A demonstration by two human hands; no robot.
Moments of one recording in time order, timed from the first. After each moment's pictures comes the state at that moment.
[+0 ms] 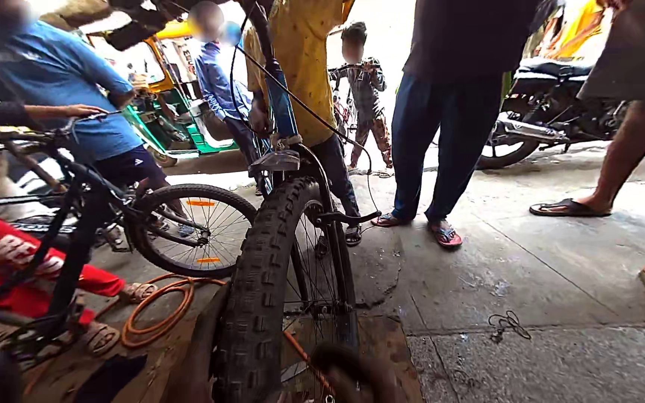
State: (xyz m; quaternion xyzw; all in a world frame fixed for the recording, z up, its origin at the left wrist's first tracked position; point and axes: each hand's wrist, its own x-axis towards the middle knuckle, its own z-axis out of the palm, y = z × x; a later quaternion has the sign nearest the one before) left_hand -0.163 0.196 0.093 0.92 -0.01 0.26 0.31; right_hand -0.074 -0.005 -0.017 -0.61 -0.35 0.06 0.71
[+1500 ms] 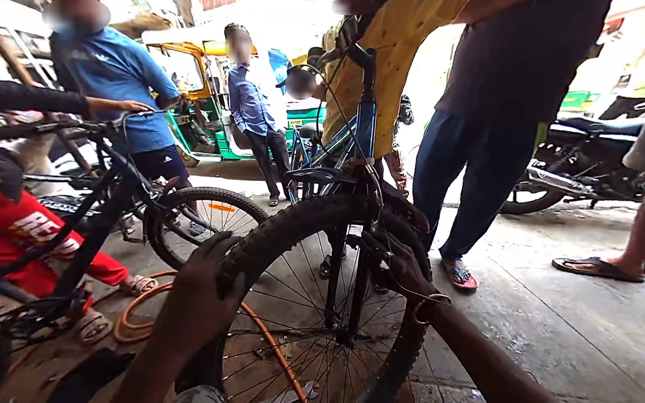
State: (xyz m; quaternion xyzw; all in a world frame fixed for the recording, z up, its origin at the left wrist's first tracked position) left_hand -0.090 0.295 0.105 0.93 0.06 0.36 0.04; right_hand 0.208 0.032 -0.009 -0.62 -0.55 -0.42 0.37
